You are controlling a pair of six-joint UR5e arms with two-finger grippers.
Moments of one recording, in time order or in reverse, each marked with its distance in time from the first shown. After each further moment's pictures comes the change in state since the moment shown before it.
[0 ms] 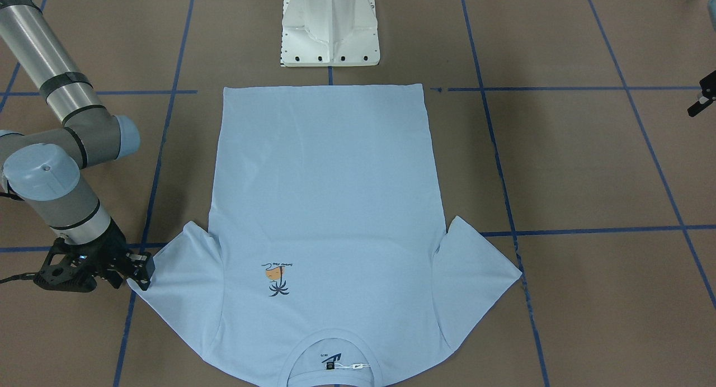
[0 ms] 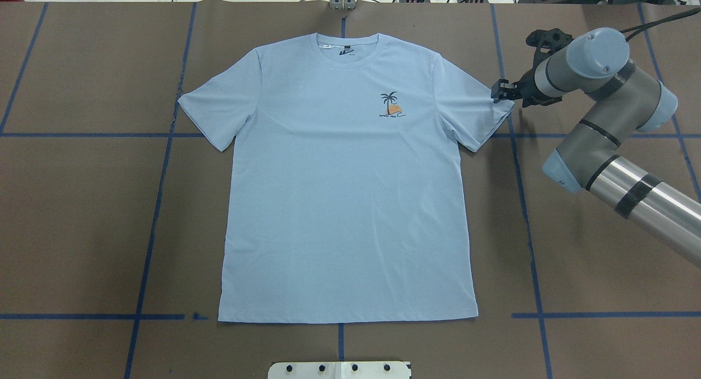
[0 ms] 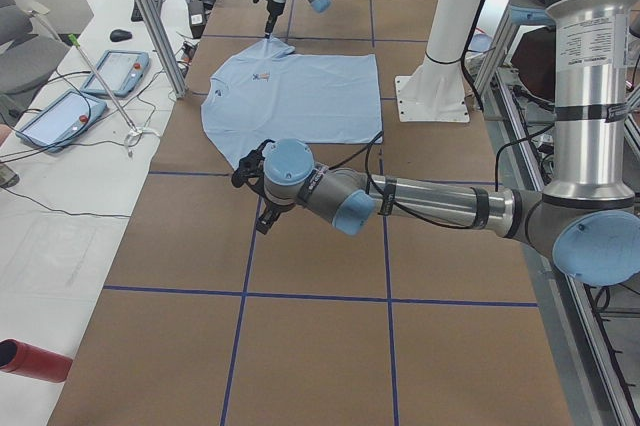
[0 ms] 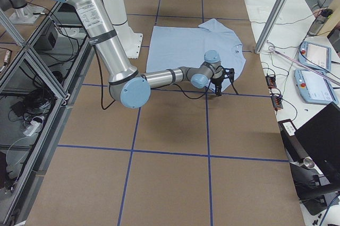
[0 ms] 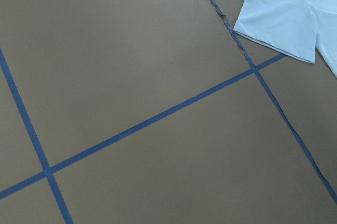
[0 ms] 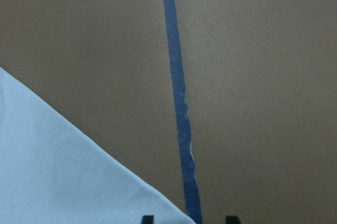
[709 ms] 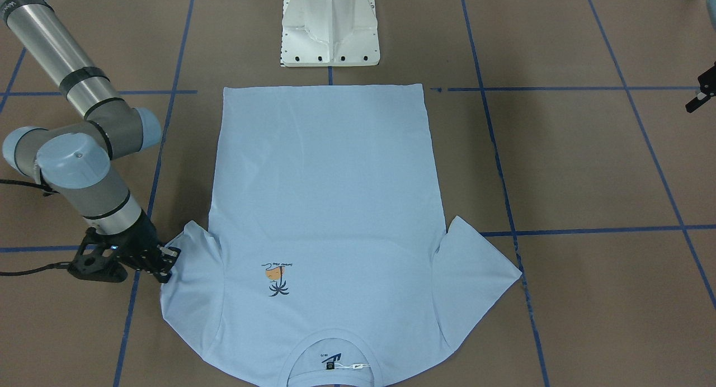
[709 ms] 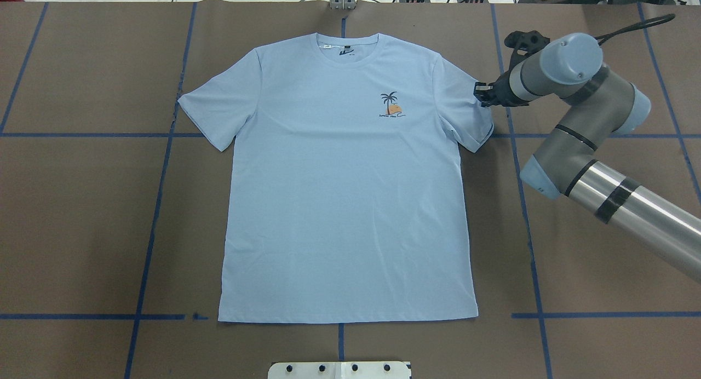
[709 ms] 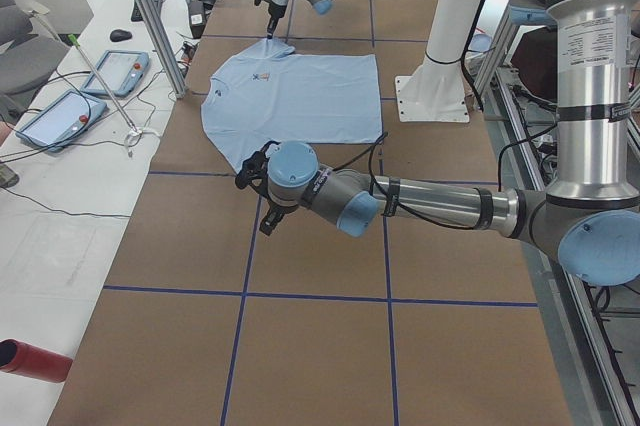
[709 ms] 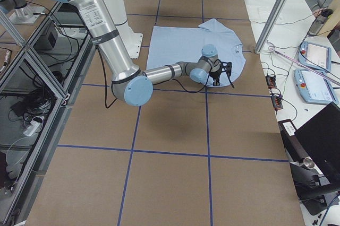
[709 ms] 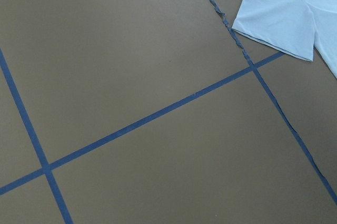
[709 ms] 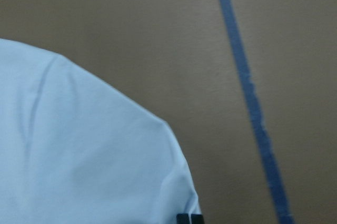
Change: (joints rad) left arm 0.000 0.019 -0.011 -0.001 -0.010 -0.001; right arm -0.064 0.078 0.047 -0.025 0.001 0.176
